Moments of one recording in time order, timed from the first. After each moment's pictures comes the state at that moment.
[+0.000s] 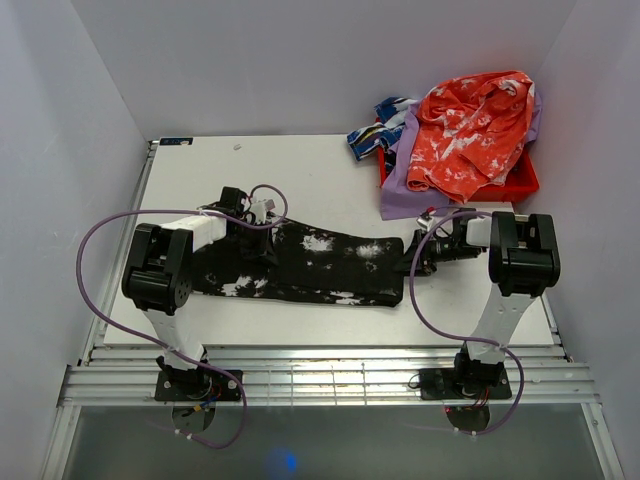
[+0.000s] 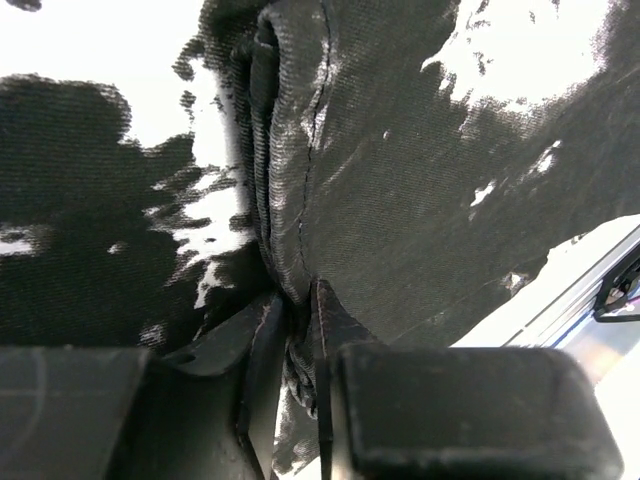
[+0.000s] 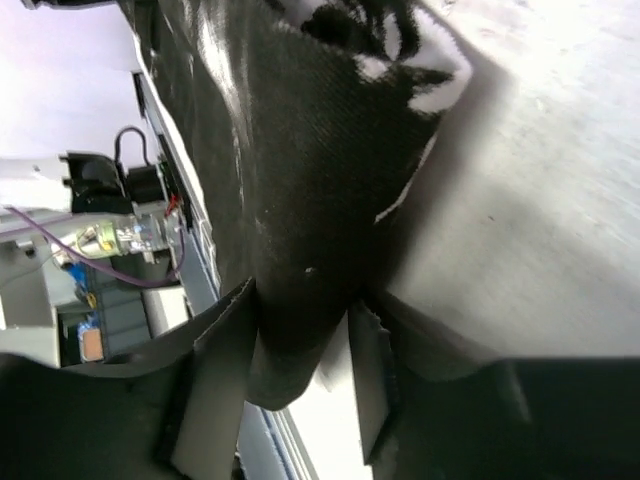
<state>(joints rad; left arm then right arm) -0.21 1.83 1.07 -0.47 0.56 -0.10 -0.05 1.93 0.93 -0.47 -1.12 -0.12</state>
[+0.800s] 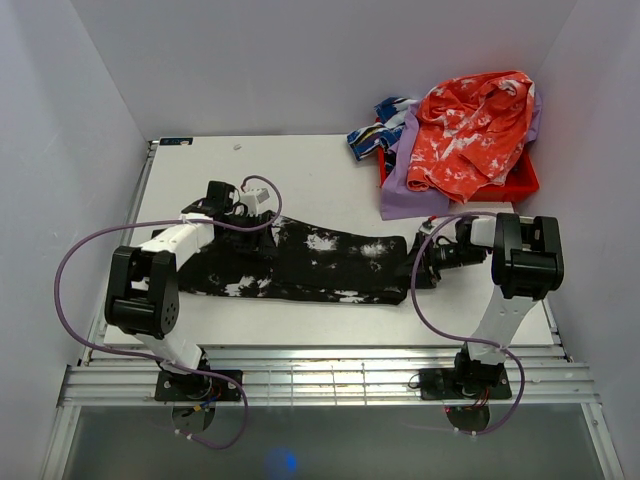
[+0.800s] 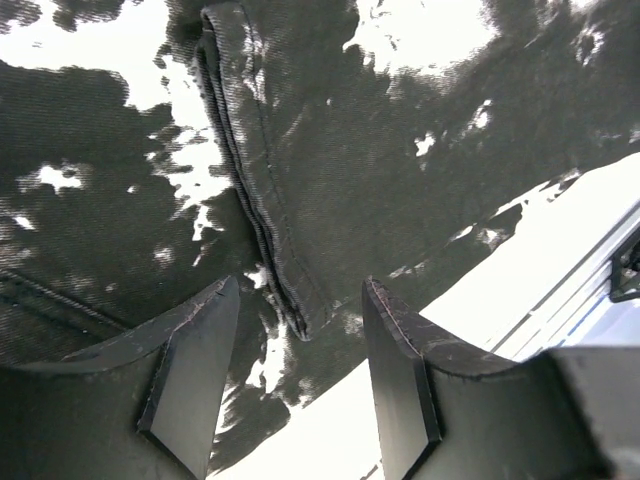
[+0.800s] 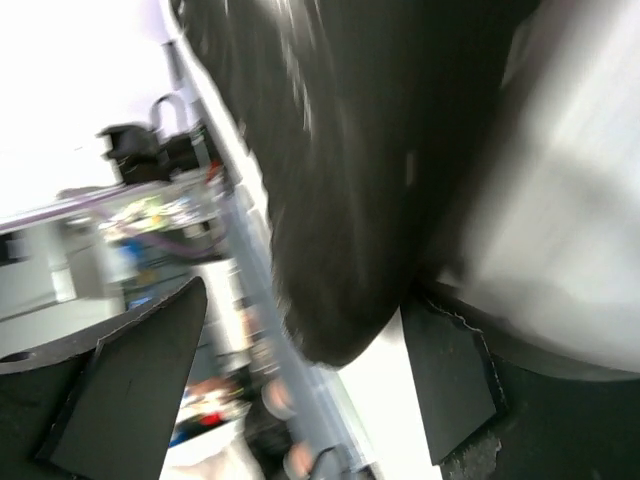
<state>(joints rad) -0.18 1.64 1.04 -0.48 0.60 0.00 -0.08 1.91 0.95 -0.72 -1.13 -0.22</state>
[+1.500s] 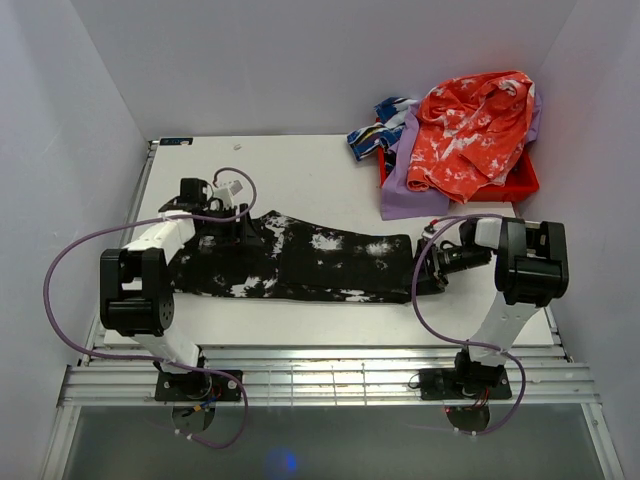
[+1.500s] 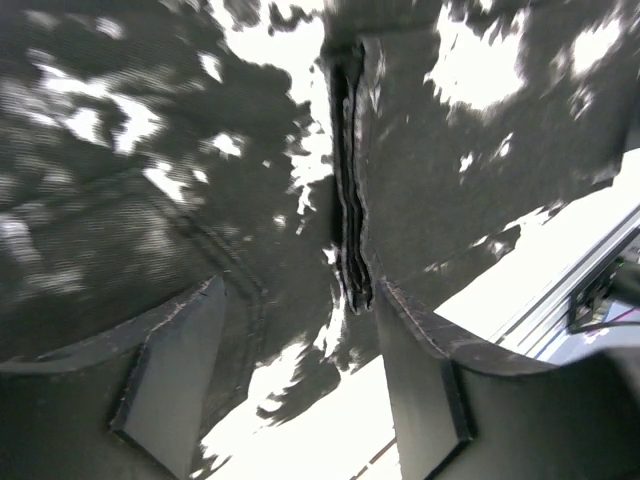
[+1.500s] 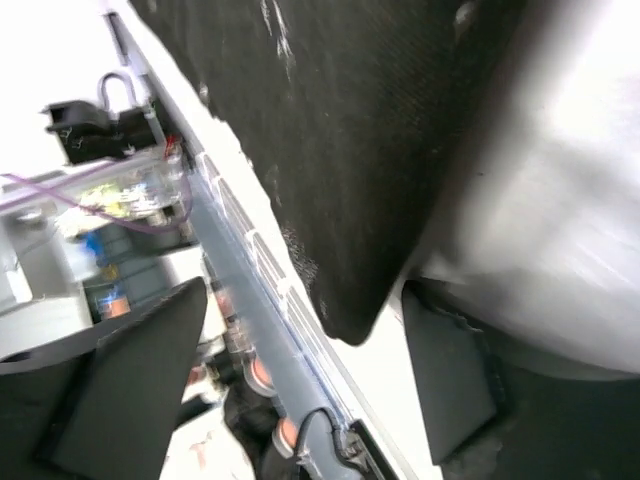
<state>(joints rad) -0.03 1.64 1.05 -0.49 0.66 -0.03 -0.10 1.88 0.92 -0.85 -1.02 -0.31</state>
